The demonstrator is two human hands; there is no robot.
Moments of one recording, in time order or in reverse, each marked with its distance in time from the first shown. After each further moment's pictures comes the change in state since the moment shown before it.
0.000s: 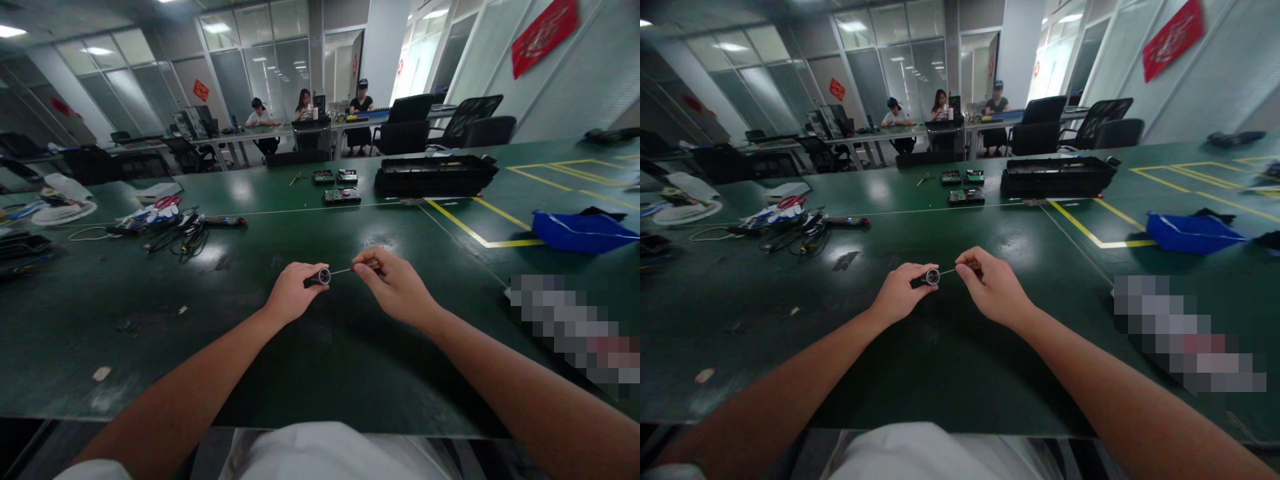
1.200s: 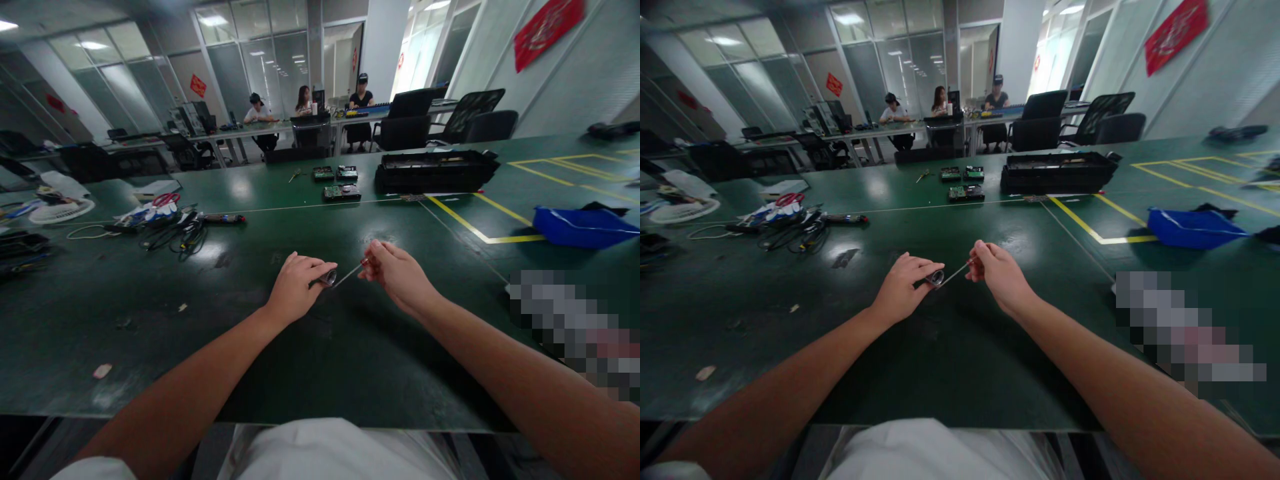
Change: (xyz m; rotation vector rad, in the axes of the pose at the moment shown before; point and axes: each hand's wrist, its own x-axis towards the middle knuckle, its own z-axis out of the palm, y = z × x) left_hand 0.000 0.002 0.000 0.111 -0.013 0.133; right_hand 0.010 0.021 0.014 0.603 0.111 0.385
